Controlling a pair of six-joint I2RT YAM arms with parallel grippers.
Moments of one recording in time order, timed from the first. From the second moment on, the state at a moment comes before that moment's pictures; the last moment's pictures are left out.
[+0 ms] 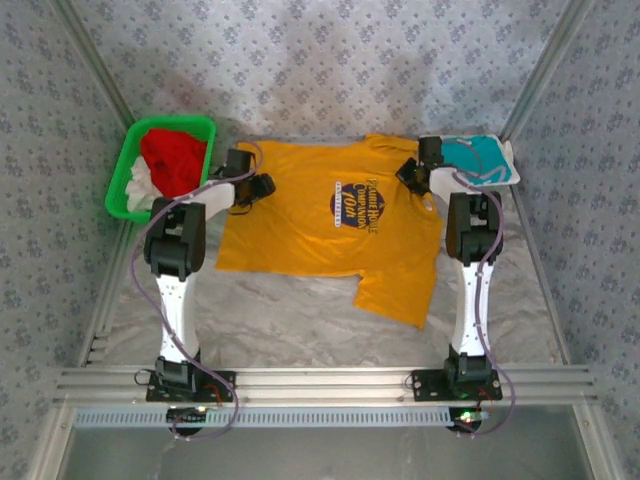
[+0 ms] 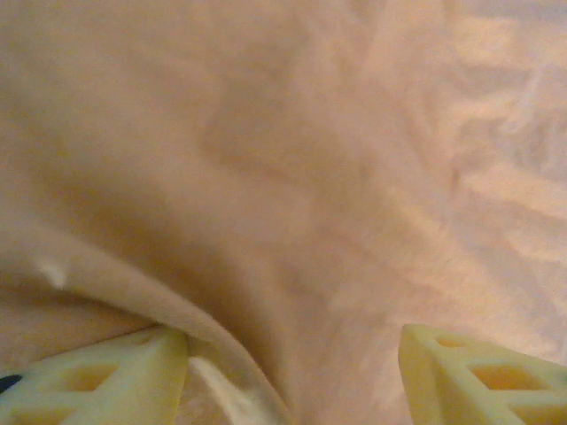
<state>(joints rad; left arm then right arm) -0.21 2.18 1.55 -0.25 0.07 -0.61 0.04 2.39 1.85 -0.32 -0.15 0.73</state>
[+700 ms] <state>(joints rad) -0.10 1.16 0.63 -0.56 0.09 -0.66 0.27 1.33 0.76 -0.28 -0.23 0.47</state>
